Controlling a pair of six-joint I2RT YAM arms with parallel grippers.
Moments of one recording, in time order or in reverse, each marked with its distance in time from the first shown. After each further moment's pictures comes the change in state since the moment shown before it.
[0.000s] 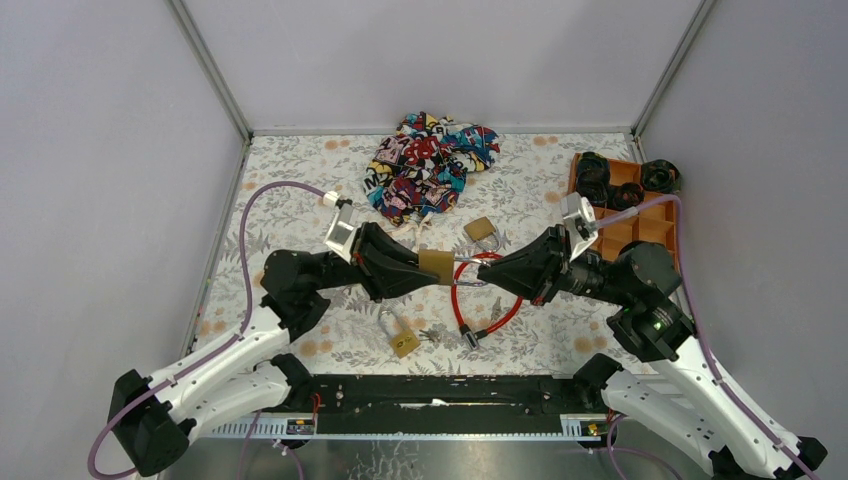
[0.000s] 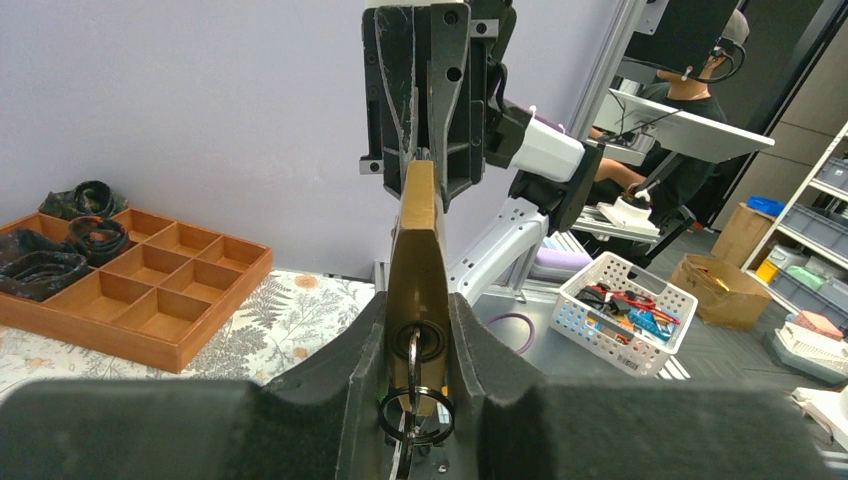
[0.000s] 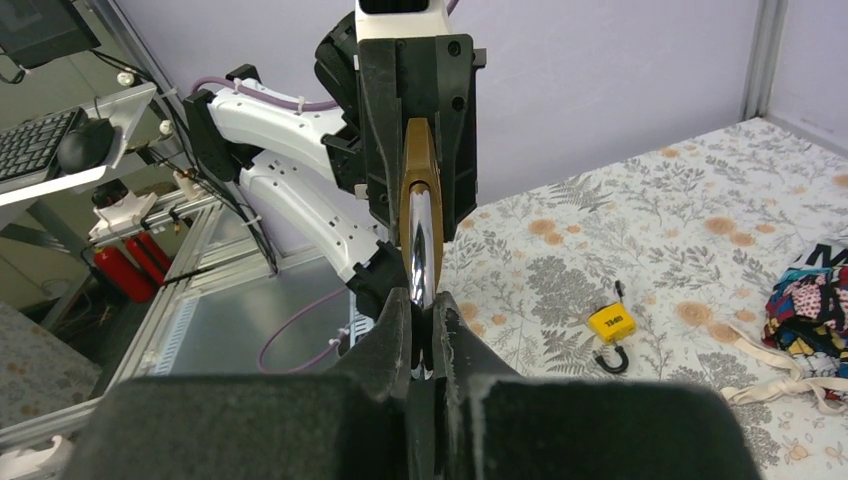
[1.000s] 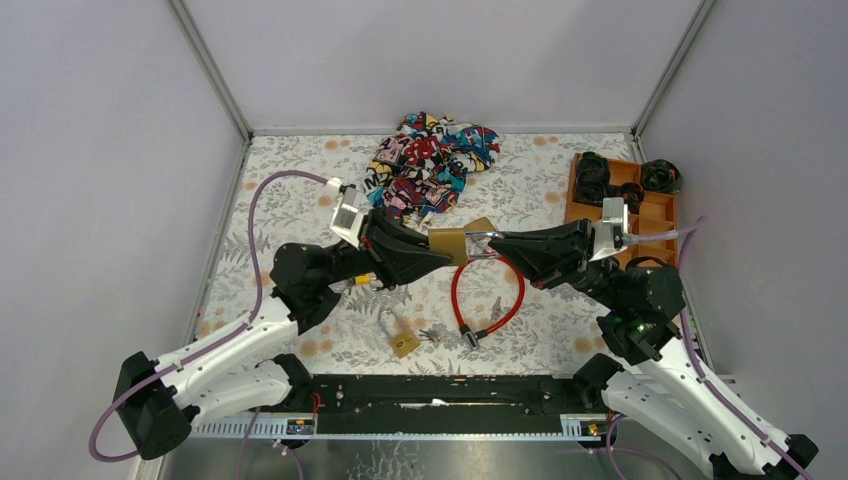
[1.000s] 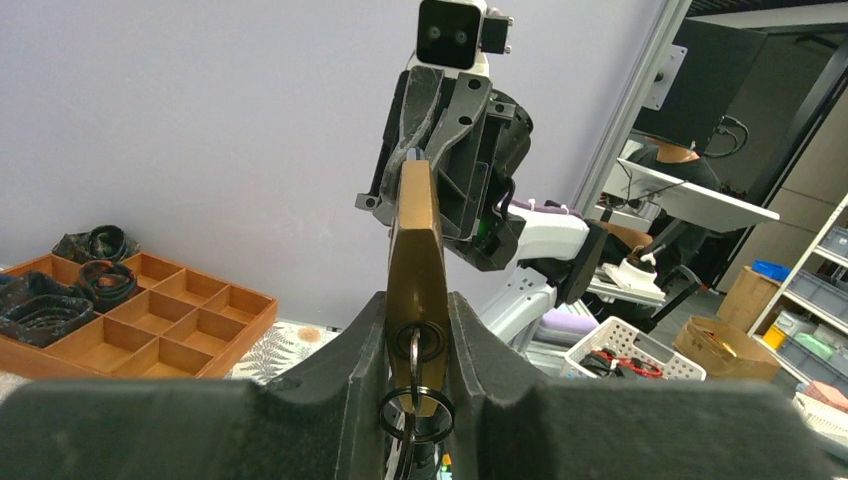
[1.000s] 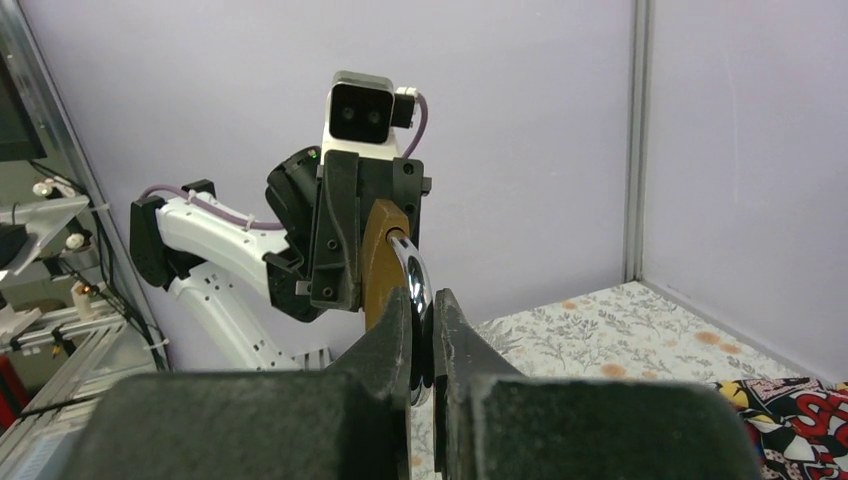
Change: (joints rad) left arm -0.070 0.085 0.076 0.053 -0.133 -0.024; right arm -0.001 -0.037 -0.166 0.455 0.185 -0.012
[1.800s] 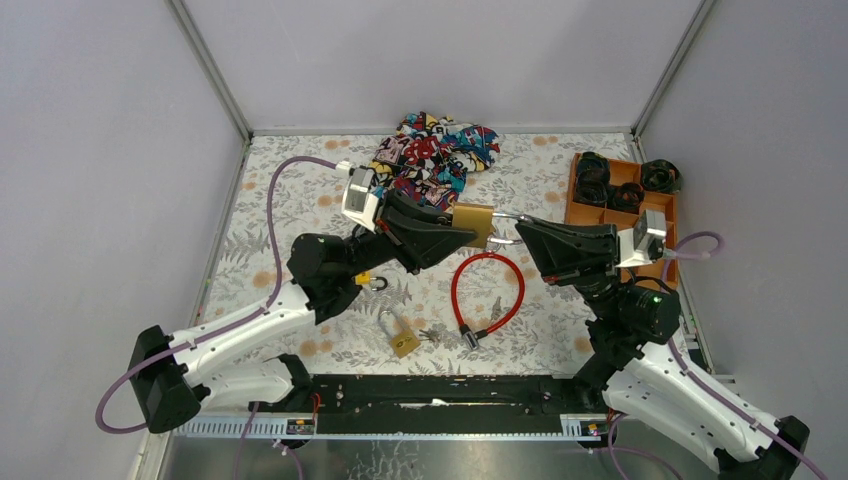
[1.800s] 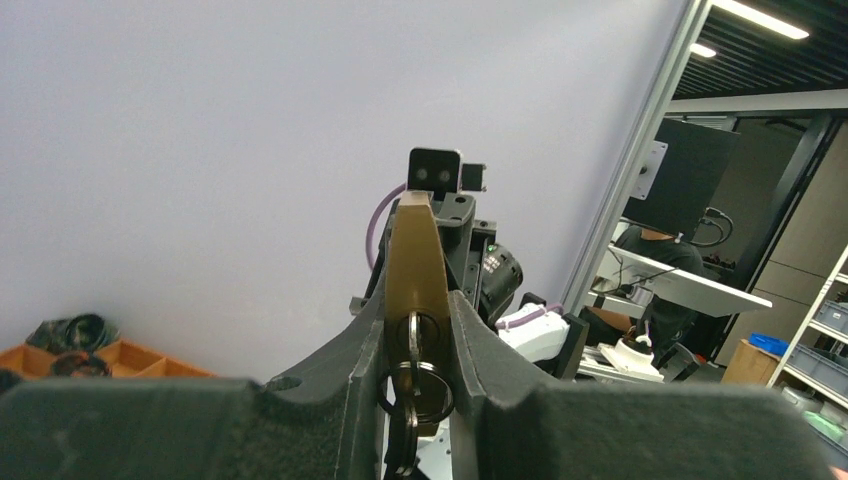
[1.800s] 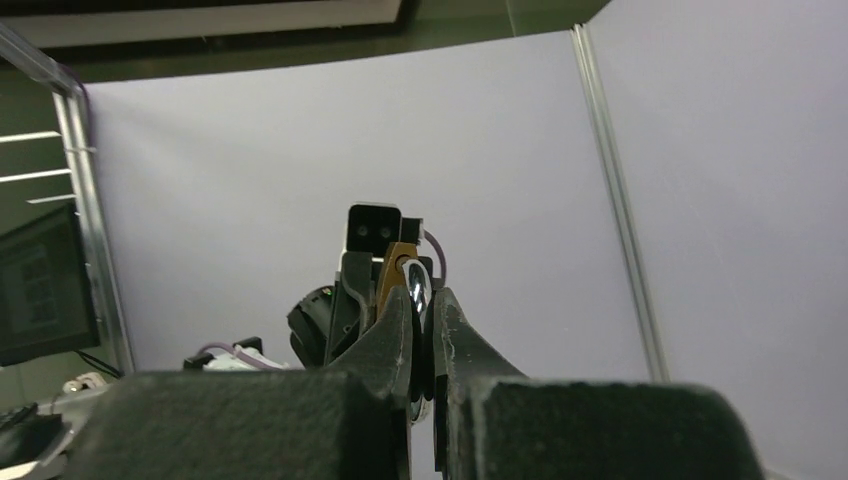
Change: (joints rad) left arm -0.119 0.161 0.168 0.072 -0.209 -0.001; right arm 0.075 0.014 -0.153 0.475 0.294 0.144
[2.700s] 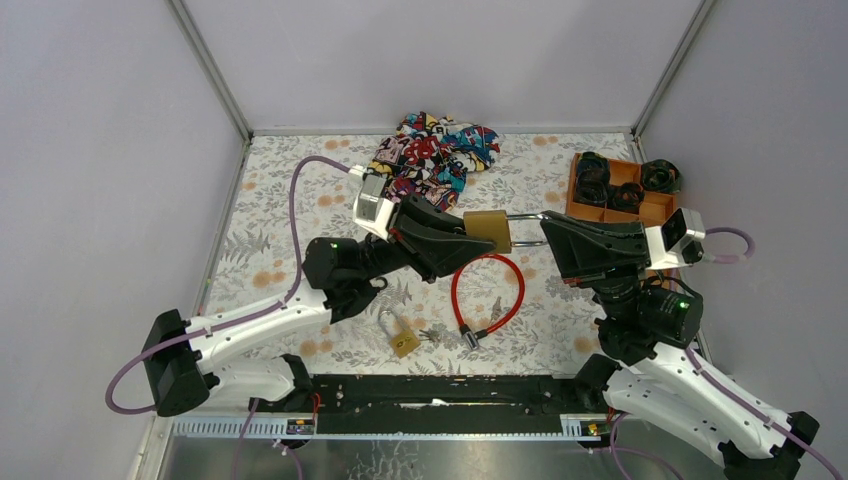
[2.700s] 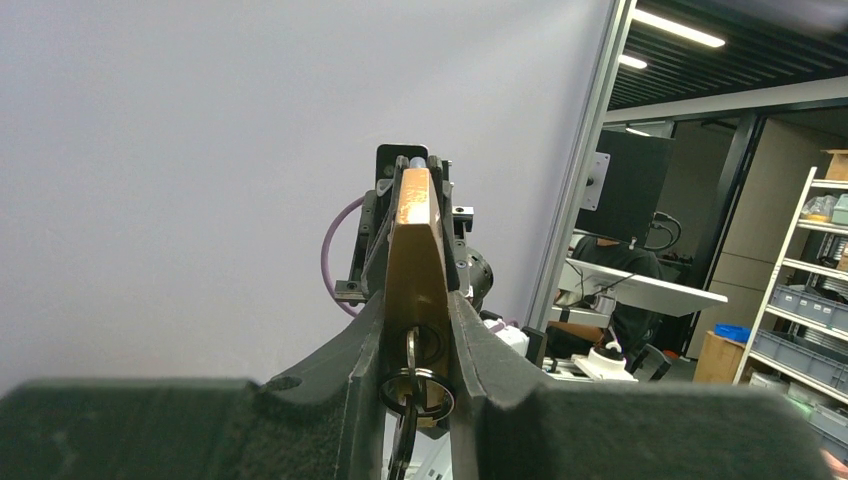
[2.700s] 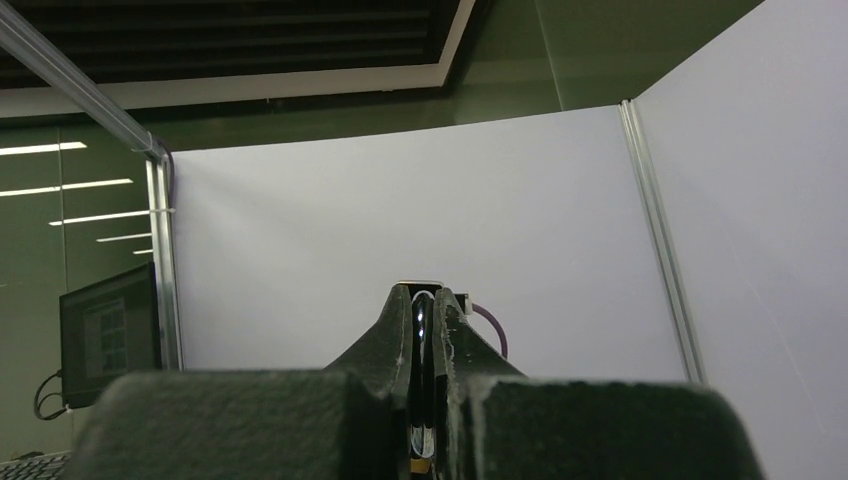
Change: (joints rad) left arm -0.095 0.095 0.061 0.119 -0.008 0.032; right arm 0.064 0.016 0.117 0.036 0.026 0.019
